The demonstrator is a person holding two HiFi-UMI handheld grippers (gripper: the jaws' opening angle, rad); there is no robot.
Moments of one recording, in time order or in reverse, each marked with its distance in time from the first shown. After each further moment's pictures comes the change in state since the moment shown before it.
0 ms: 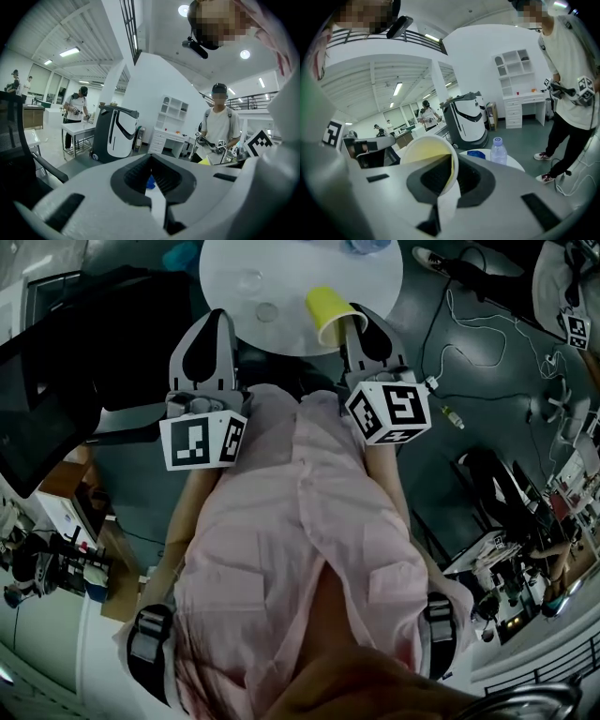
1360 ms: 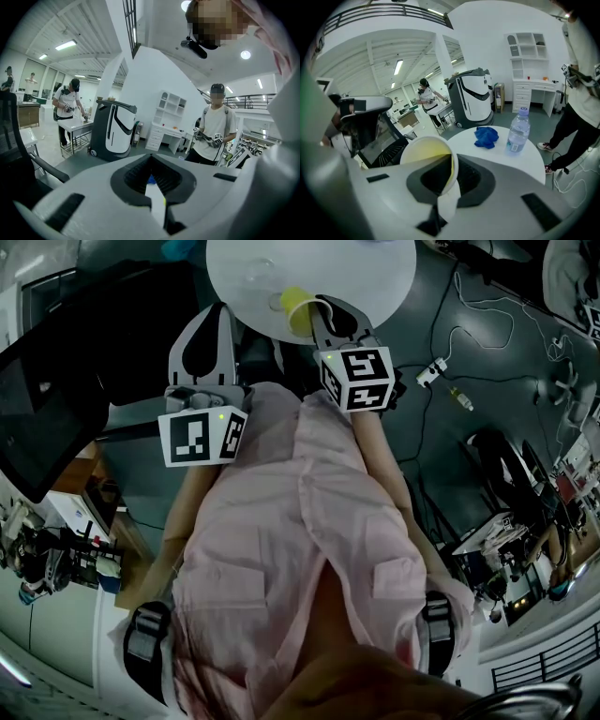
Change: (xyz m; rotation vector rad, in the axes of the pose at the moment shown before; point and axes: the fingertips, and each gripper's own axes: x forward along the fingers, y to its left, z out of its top) left arm 0.003 0.028 -0.003 0.000 0.069 -0.051; right arm 0.061 0.041 -0.083 -0.067 0.271 0.028
